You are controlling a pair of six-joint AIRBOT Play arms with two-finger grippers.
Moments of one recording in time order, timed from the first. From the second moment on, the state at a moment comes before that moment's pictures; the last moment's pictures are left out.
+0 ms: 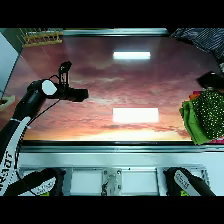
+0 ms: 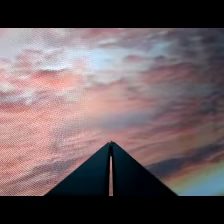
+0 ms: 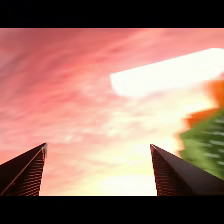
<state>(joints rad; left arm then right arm) -0.23 -1.27 1.13 1.21 -0.94 -1.59 -0.38 -1.02 1.20 -1.05 1.08 1.31</state>
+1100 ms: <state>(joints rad) -0.23 -1.27 1.13 1.21 -0.94 -1.59 0.03 -1.07 1.11 -0.90 1.11 1.25</state>
